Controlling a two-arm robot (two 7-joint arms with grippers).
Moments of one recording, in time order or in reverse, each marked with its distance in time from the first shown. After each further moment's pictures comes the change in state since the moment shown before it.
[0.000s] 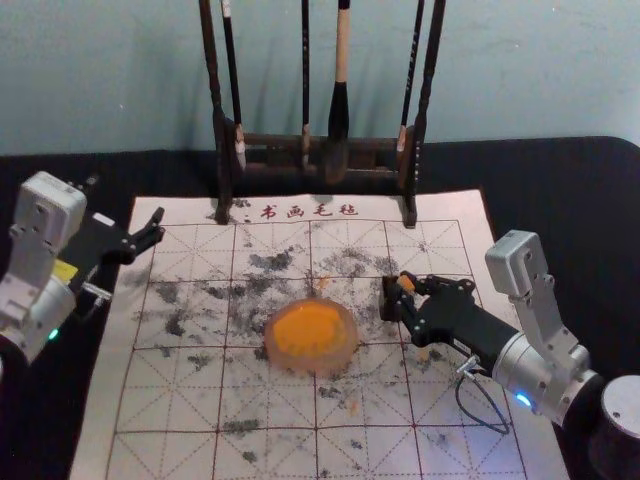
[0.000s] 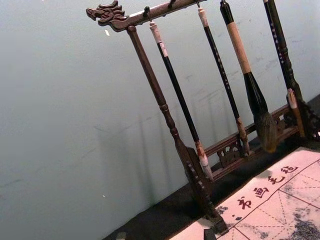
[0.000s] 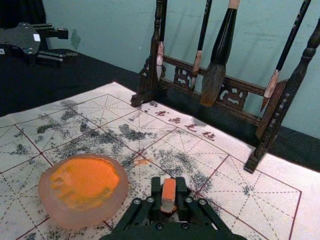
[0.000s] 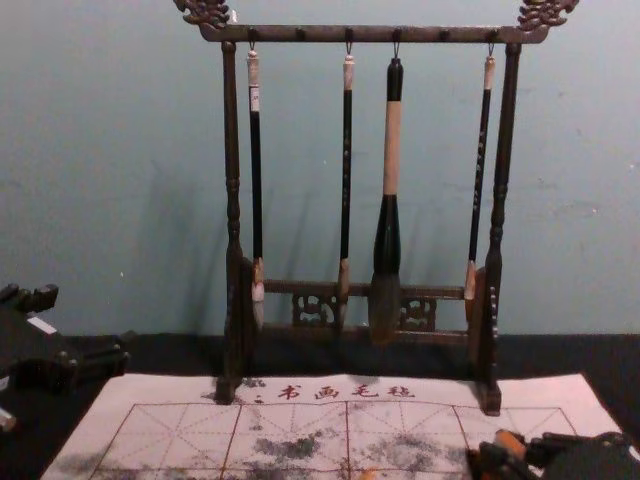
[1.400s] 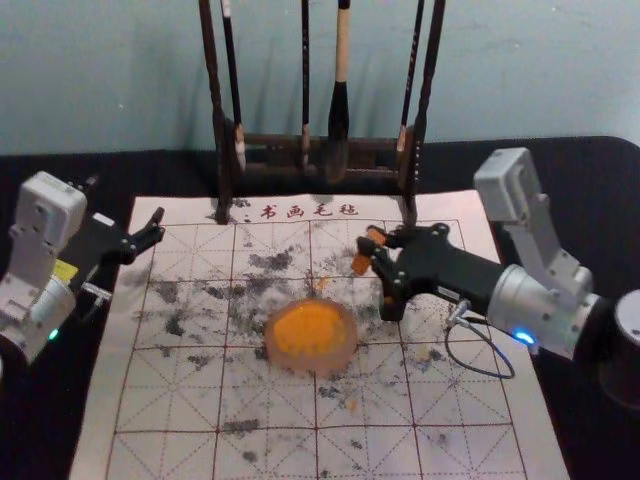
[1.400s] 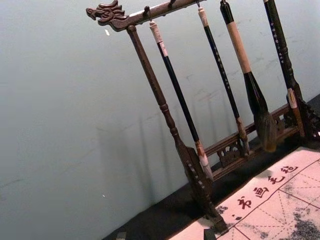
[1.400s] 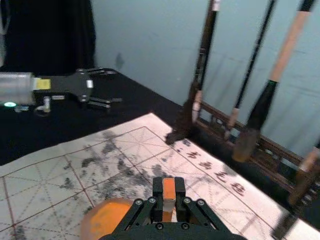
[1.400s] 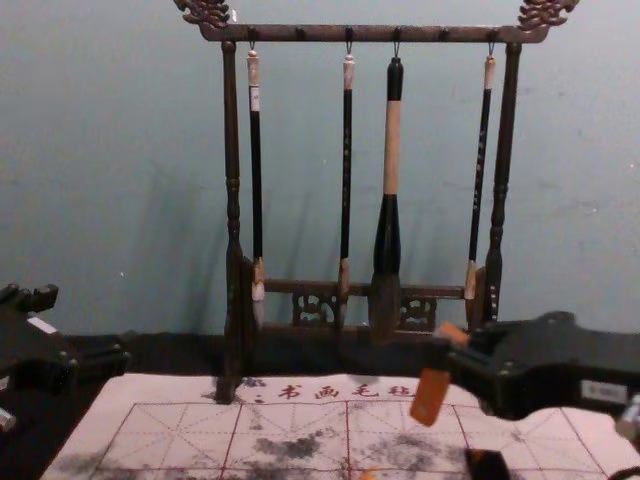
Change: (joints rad) left arm 0.000 0.000 0.000 0.000 0.000 0.000 0.000; right arm 0.098 0.027 0.024 -0.150 0.037 0.200 0.181
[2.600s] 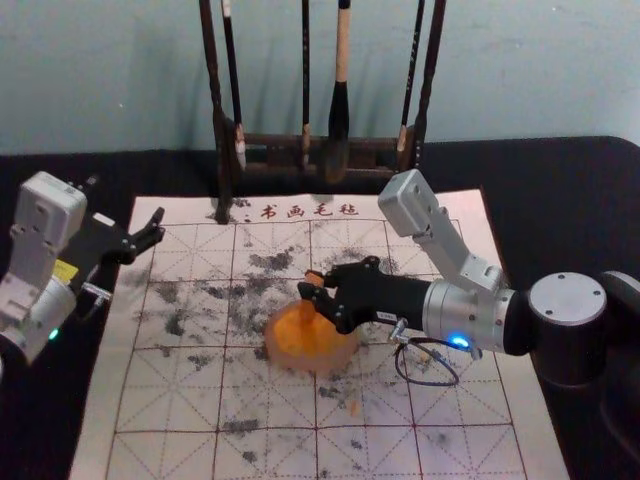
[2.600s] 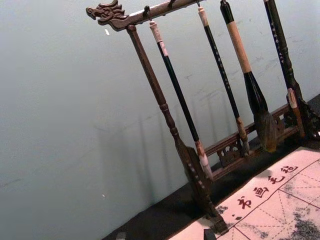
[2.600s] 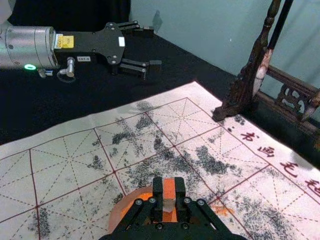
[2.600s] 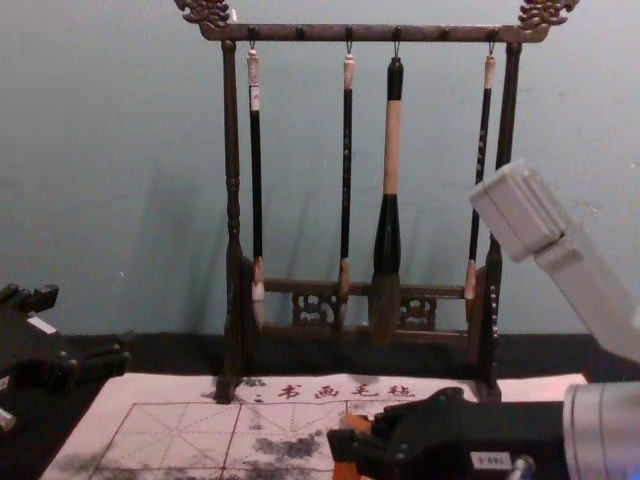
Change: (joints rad) left arm 0.000 0.000 0.000 0.000 0.000 0.000 0.000; right arm 0.179 -0.080 -0.179 0.220 -0.016 0.072 0.095
